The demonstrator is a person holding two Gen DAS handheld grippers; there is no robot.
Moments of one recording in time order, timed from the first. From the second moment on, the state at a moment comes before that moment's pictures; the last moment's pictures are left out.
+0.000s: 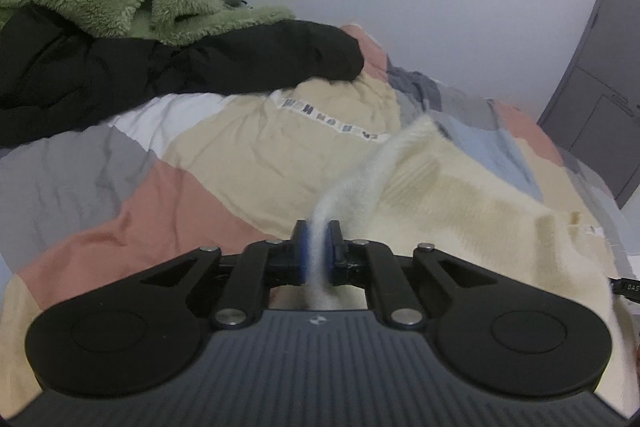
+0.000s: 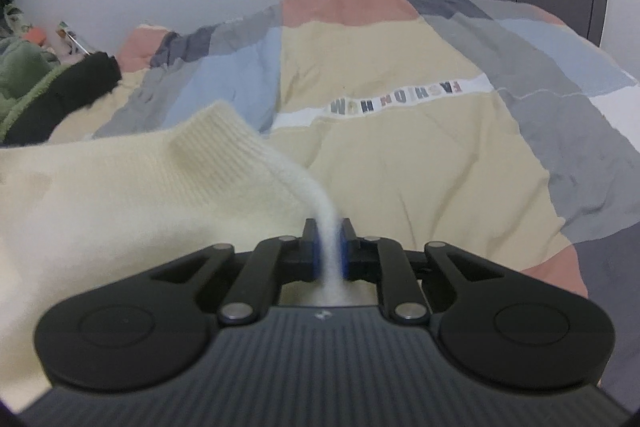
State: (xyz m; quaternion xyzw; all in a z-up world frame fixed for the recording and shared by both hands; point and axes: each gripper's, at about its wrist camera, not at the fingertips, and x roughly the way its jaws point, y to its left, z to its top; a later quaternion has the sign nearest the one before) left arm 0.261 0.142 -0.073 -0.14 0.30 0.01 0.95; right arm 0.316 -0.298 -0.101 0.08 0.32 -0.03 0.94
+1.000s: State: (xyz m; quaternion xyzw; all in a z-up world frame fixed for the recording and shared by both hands) left arm 0.254 0.080 -0.081 -0.08 0.33 -0.07 0.94; right arm 0.290 -0.196 -0.092 0.05 0.31 0.13 0.94
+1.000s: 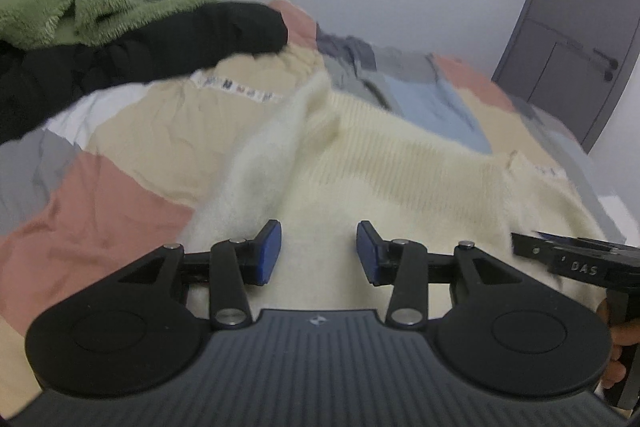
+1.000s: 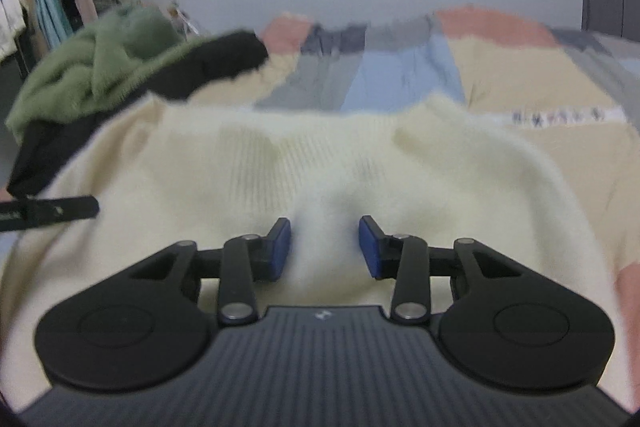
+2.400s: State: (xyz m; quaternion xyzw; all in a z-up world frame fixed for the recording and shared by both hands) left arm 0.062 0.039 -0.048 -0.19 0.30 -0.16 0.92; right arm 0.107 -0.201 -0.081 0.33 0.39 0.18 0.84
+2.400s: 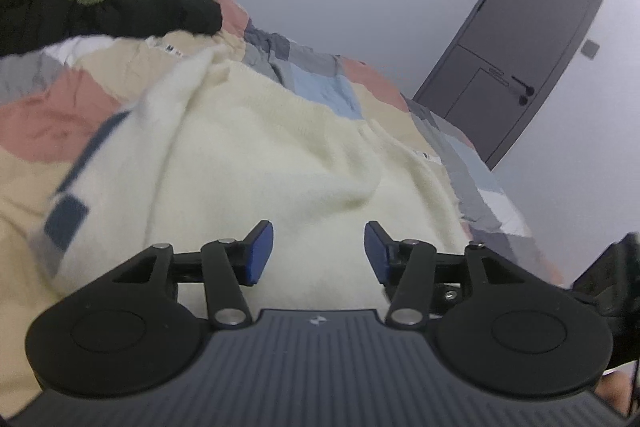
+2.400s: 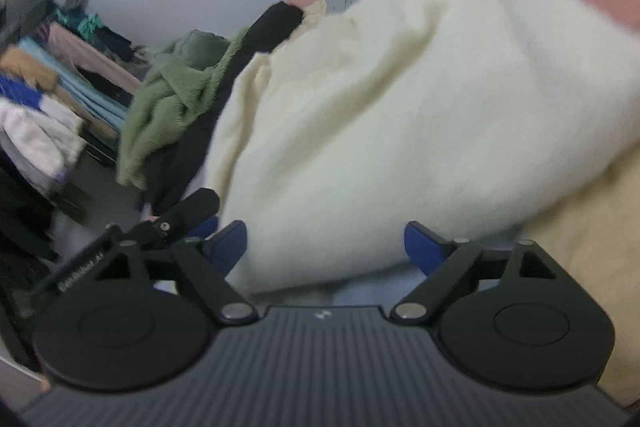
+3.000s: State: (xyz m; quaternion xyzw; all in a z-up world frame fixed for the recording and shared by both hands) left arm 0.093 0.054 -0.111 -0.43 0.42 -0.19 0.77; right arm 0.129 -0.224 -0.144 0.55 0.40 0.11 0.72
